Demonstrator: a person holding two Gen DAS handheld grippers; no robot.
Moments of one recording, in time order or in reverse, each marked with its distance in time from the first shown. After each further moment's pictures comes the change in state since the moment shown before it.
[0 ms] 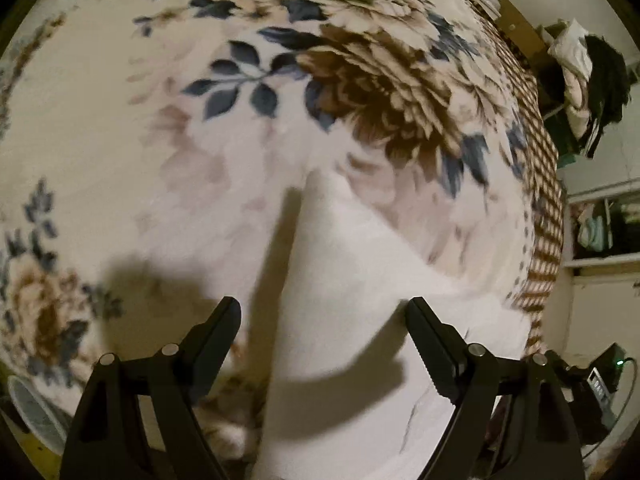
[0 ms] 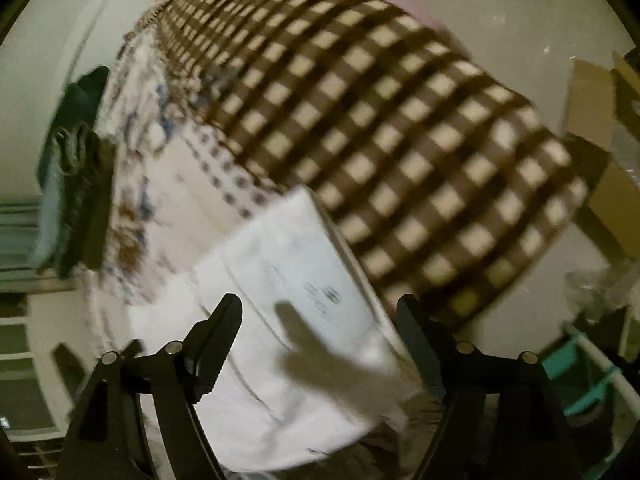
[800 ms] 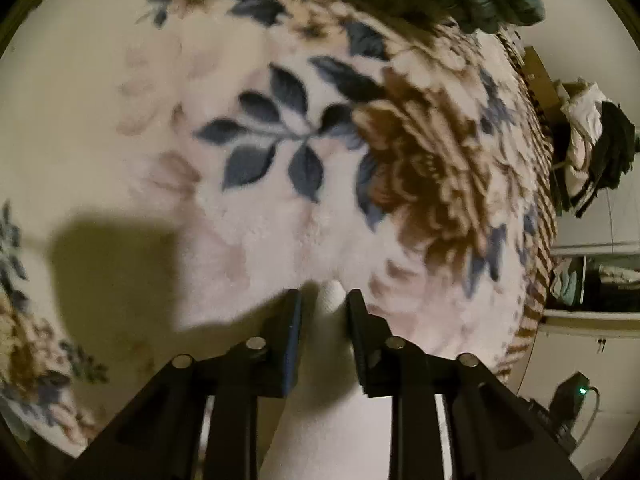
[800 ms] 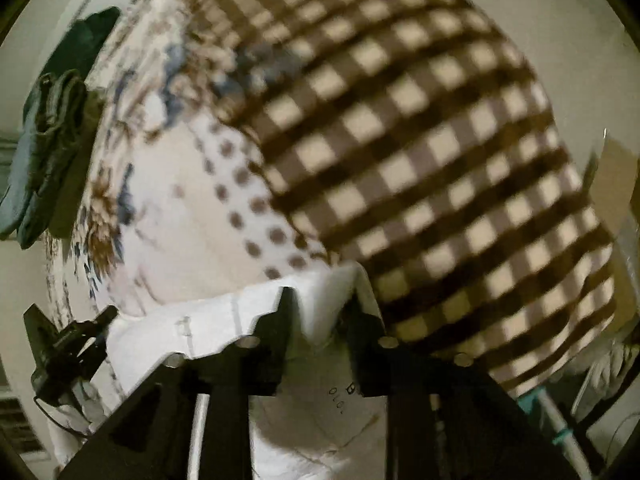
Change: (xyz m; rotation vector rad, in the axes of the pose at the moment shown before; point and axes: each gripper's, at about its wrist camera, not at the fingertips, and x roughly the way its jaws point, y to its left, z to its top) left arm 0.006 0.035 0.050 -0.148 -0.017 -0.102; right arm 0.043 0.052 0.038 -0.141 0.064 -0.159
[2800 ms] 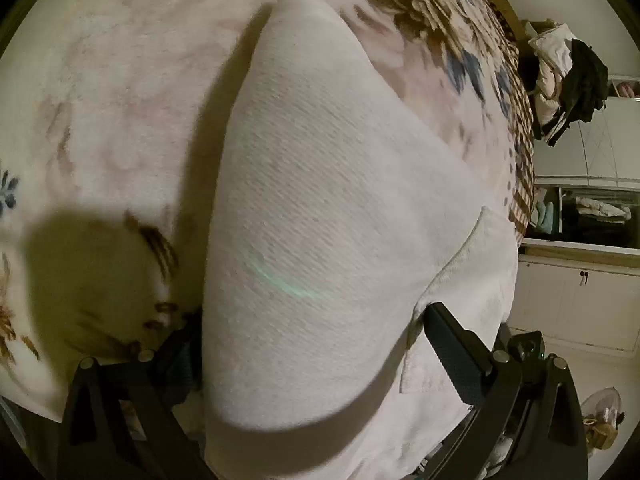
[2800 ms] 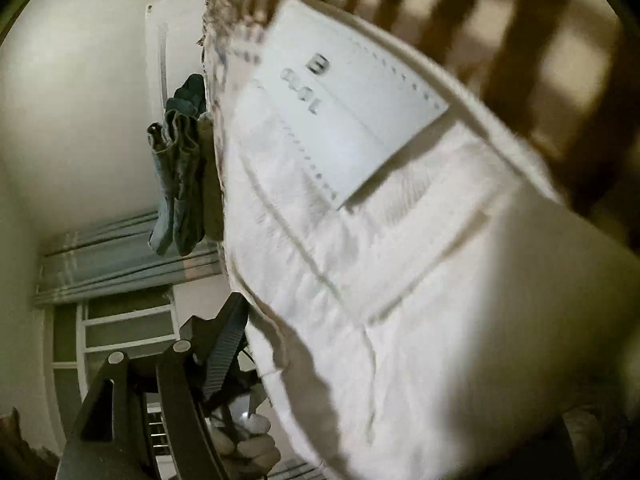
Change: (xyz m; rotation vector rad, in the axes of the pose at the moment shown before) left arm 0.039 -0.004 -0.111 0.099 0.195 -0.117; right arm 0.085 -0.058 -0.148 0.245 0.012 0.787
